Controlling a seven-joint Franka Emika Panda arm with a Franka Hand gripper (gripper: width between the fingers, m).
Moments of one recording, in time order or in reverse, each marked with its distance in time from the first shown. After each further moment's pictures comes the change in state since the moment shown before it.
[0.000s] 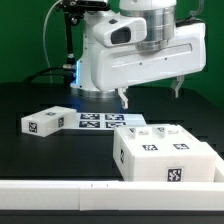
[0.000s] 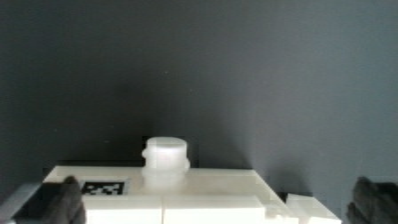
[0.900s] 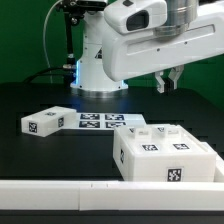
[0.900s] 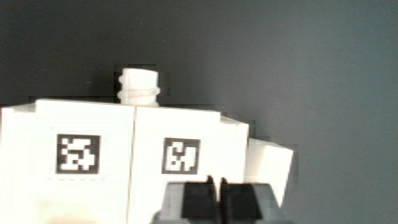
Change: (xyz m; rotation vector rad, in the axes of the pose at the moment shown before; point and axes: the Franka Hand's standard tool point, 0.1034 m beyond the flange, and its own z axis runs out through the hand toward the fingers) arm 0.039 -0.015 -0.040 0.069 -0.146 -0.018
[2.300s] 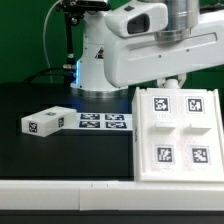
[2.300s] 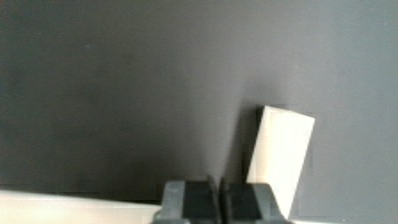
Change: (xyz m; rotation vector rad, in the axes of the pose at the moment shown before) arm 0.018 0.002 0.012 -0.025 0.069 0.001
